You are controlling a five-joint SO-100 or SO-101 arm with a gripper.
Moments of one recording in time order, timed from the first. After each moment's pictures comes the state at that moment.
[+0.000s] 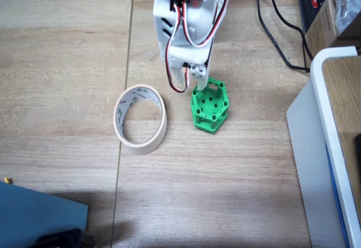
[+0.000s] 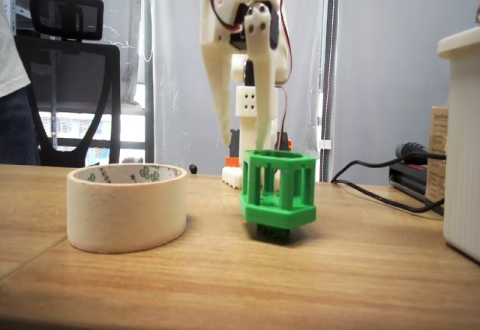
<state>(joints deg) -0.2 120.1 125.7 82.6 -91.3</state>
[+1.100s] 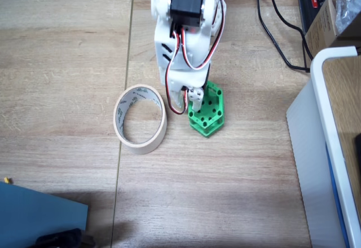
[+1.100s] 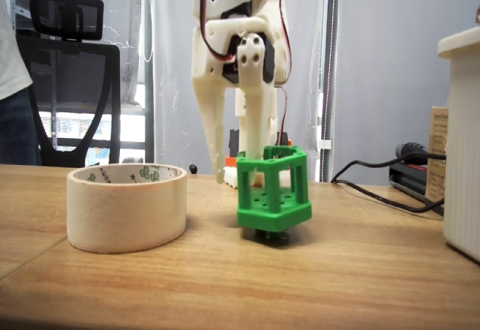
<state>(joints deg) -0.5 115.3 131.7 64.4 -90.8</state>
